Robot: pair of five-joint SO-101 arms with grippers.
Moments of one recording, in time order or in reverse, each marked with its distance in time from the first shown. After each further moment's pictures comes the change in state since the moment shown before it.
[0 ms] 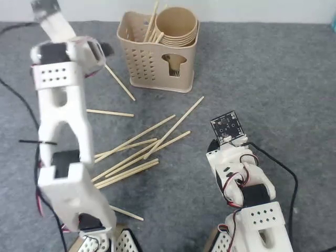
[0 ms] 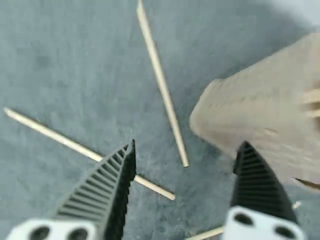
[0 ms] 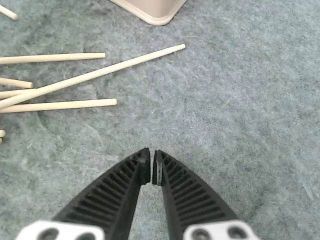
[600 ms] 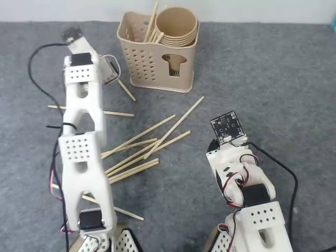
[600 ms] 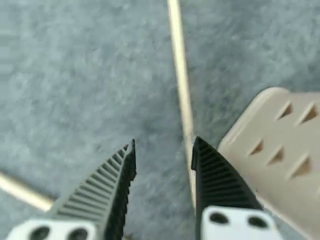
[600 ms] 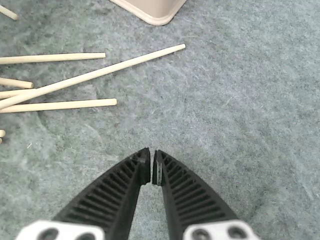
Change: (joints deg) left arm 1.6 37.7 -28.5 -2.2 5.9; right arm 0.0 0.0 0.0 0.0 0.0
